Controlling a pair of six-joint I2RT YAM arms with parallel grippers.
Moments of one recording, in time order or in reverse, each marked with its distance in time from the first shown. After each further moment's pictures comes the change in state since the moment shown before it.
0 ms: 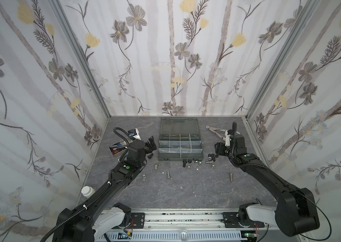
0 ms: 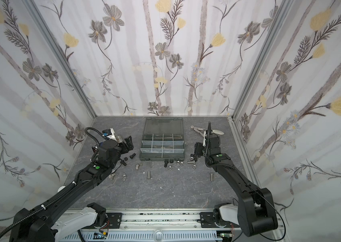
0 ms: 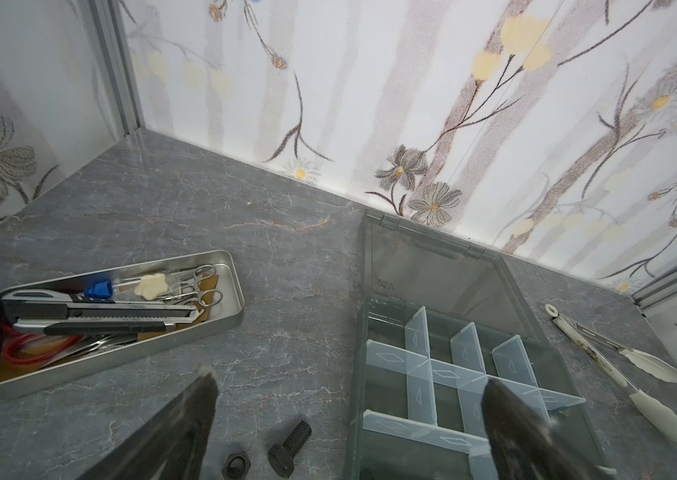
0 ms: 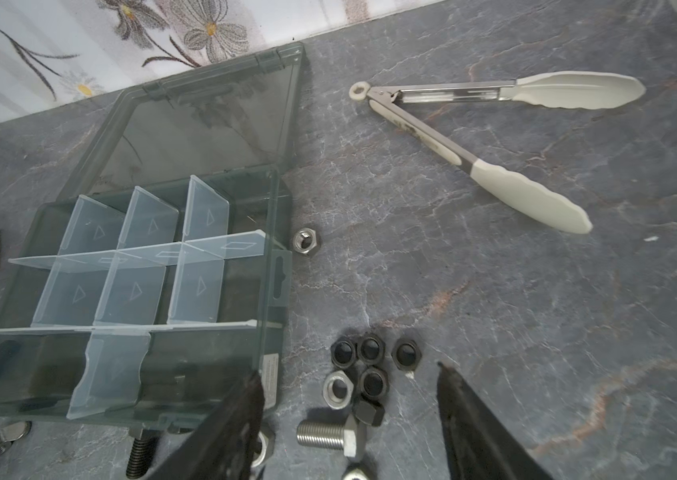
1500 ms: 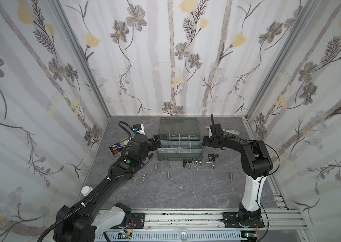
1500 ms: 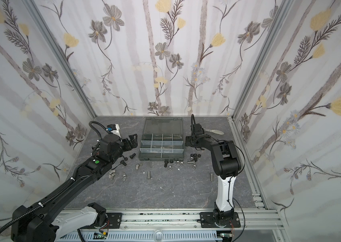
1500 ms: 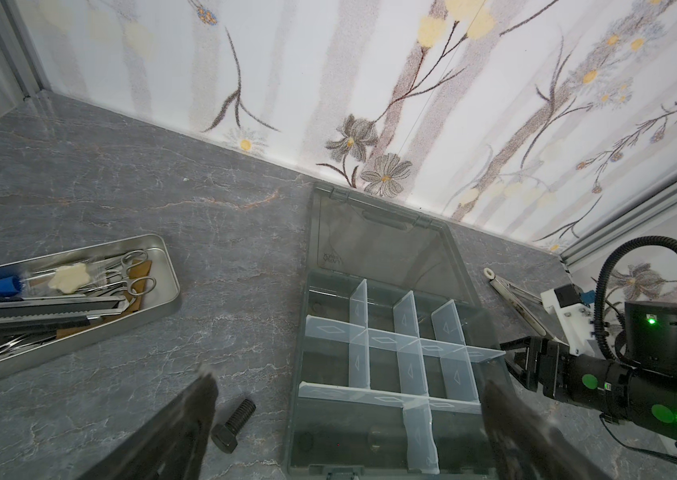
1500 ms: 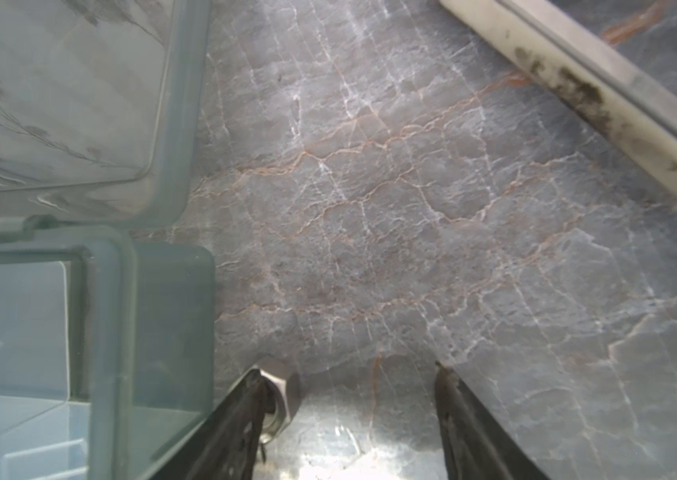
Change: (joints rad) left arm -0.030 0.035 0.157 -0.155 0.126 -0.030; right arm 0.023 0.718 0.496 -0.065 0.001 -0.017
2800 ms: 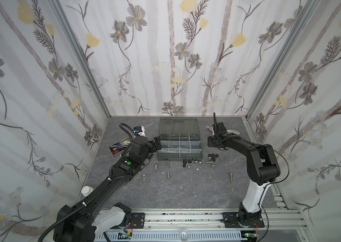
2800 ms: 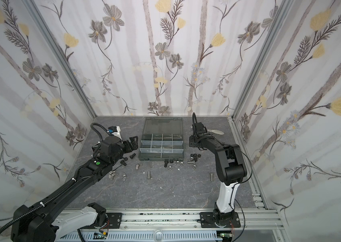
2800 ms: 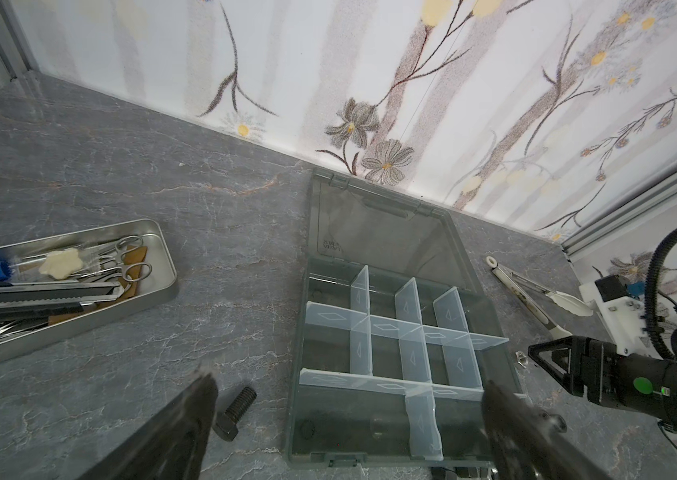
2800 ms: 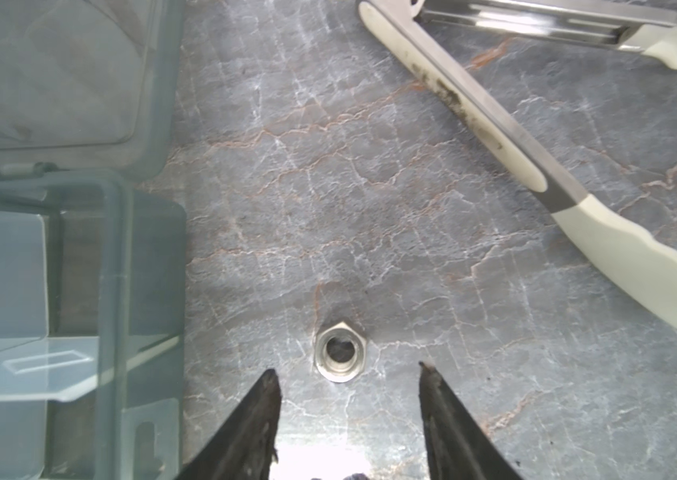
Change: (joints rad) left arm 0.000 0.006 -0.047 0.027 0.023 -0.009; right arm 0.000 -0.126 -0.033 -0.129 0.114 -0.067
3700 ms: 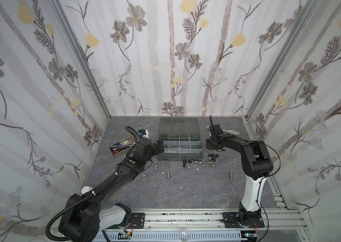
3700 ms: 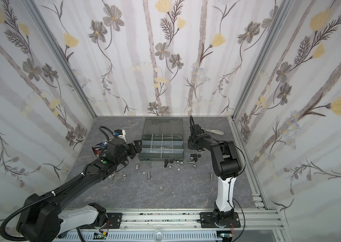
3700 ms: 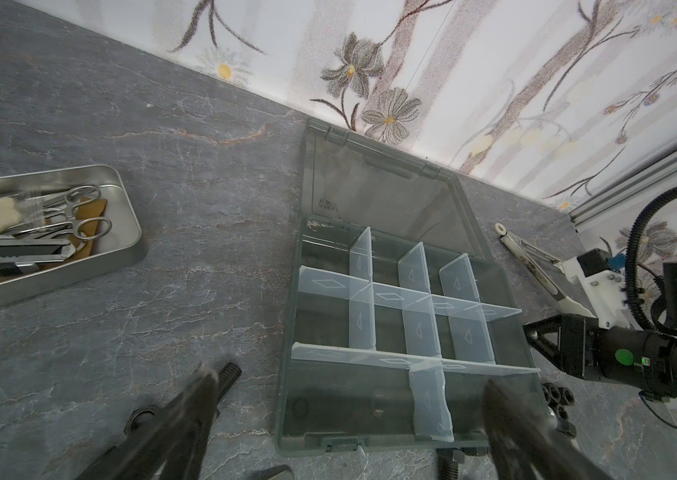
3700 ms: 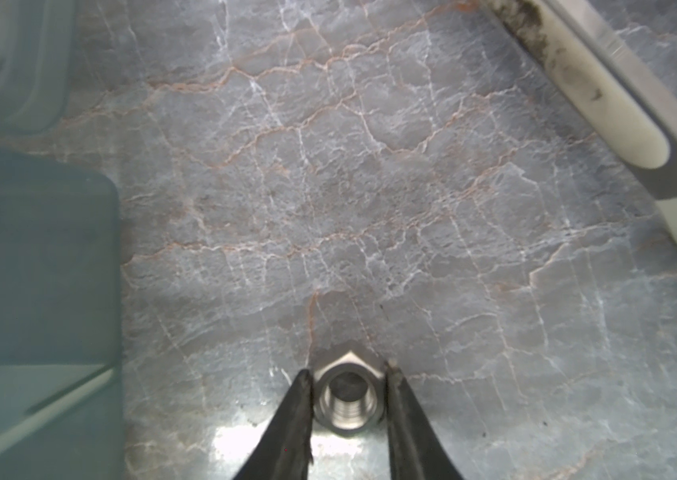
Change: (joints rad) left arm 0.000 0.085 -0.053 0.075 0.055 -0.030; right arm 0.005 0.105 0.037 -0.017 0.004 -0.003
